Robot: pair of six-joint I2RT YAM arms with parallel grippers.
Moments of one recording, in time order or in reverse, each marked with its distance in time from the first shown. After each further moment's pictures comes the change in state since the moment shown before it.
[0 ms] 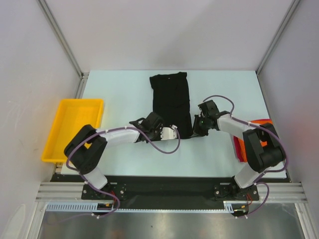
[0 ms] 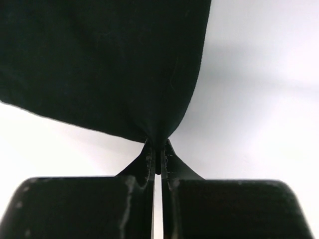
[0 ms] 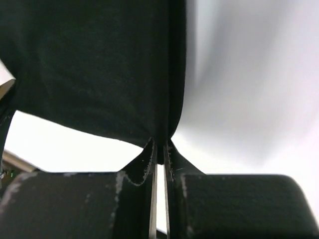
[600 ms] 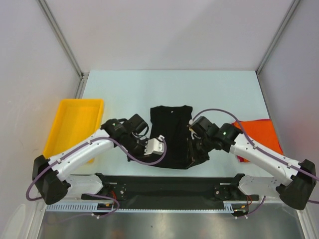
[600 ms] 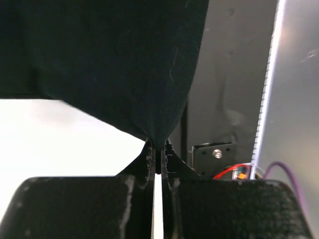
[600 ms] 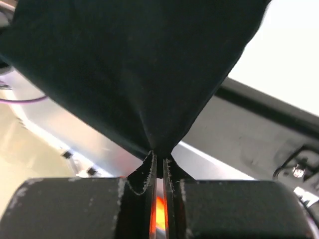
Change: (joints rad) left arm -0.060 -0.457 0.127 -0.888 0.452 -0.114; right arm 0.478 -0.500 0.075 -0.639 -0.062 0.216
